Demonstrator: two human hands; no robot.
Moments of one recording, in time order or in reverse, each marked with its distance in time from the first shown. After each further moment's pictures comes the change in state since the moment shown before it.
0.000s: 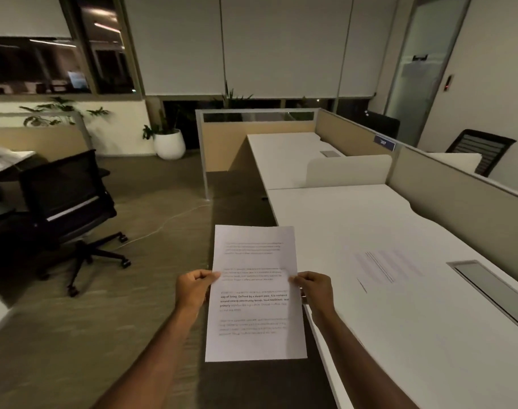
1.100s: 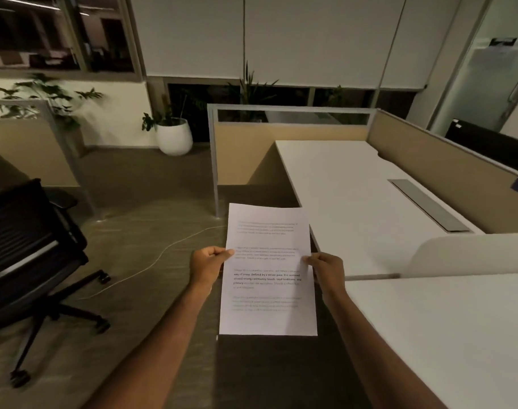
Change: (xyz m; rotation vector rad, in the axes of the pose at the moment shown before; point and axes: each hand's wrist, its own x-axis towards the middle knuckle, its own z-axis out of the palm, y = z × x) left_hand 0.761 0.117 0.080 0.012 0.019 0.027; right_hand 0.686 -0.139 0.338 -0.080 0.035 0.000
